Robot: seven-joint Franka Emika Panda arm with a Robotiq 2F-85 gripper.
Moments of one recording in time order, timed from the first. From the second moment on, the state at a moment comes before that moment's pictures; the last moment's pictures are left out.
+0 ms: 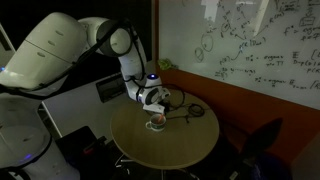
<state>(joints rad) 0.06 0.79 0.04 -2.03 -0.11 3.08 -0.24</state>
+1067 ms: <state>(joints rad) 0.06 0.61 0.00 -2.08 -0.21 2.68 -0.23</state>
